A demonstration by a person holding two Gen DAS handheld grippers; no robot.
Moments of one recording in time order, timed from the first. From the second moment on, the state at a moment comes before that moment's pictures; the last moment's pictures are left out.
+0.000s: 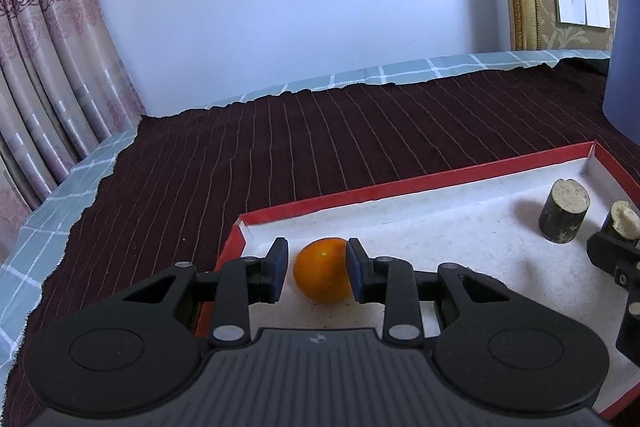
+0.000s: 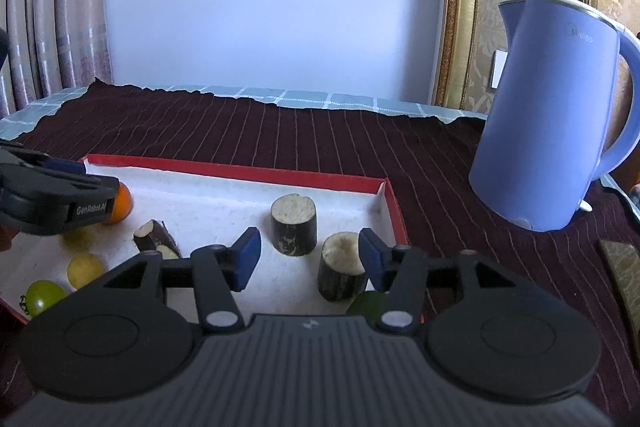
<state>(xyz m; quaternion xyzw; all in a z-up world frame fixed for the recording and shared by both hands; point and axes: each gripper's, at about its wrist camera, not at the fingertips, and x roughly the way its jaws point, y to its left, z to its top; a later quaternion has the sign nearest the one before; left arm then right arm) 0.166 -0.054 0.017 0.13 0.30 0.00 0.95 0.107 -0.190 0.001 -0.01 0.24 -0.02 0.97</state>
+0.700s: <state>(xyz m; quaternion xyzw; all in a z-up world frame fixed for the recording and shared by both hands) 0.104 -0.036 0.027 0.12 0.25 0.02 0.96 0.058 -0.175 0.006 -0.03 0.22 -0.01 0.98</state>
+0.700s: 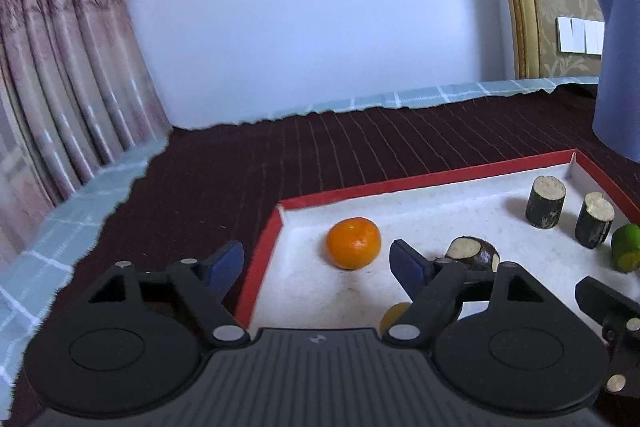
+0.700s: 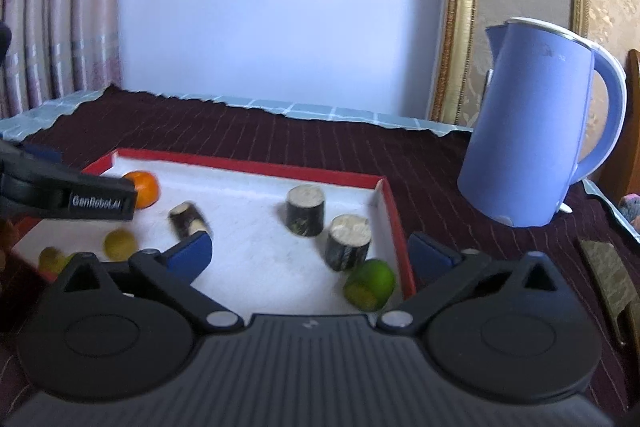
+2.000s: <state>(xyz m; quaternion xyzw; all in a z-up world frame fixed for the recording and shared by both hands) 0.035 0.057 -0.015 -0.04 0.27 -0.05 0.96 -0.005 -0.126 -0.030 -0.08 0.28 0.17 0.94</state>
